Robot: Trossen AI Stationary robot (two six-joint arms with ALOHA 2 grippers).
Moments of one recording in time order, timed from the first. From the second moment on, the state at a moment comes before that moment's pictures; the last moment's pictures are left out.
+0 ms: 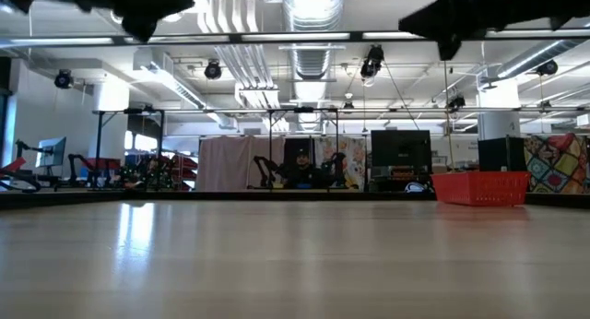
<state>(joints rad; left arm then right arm) -0.13 0.66 0.50 0.14 -0.31 0.00 -0.21 0.74 0.50 0.19 -0.06 0.06</state>
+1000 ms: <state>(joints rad) -0.13 0.12 0.15 0.09 -0.29 0.03 -0.11 0.39 0.34 0.18 0.00 -0.09</state>
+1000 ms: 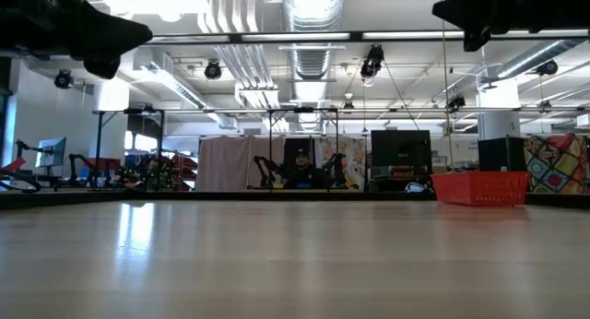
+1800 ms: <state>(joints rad) -0.13 0.00 0.07 0.12 -0.28 0.06 -0.12 0.30 0.23 0.19 -0.03 0.08</state>
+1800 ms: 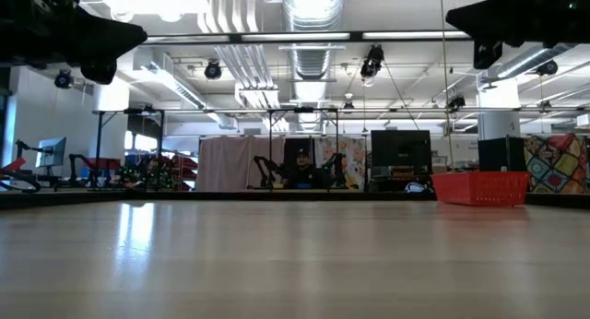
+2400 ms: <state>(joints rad) -0.13 0.00 0.09 0.08 -0.24 0.00 -0.12 0.02 0.16 -0.01 -0.04 0.20</state>
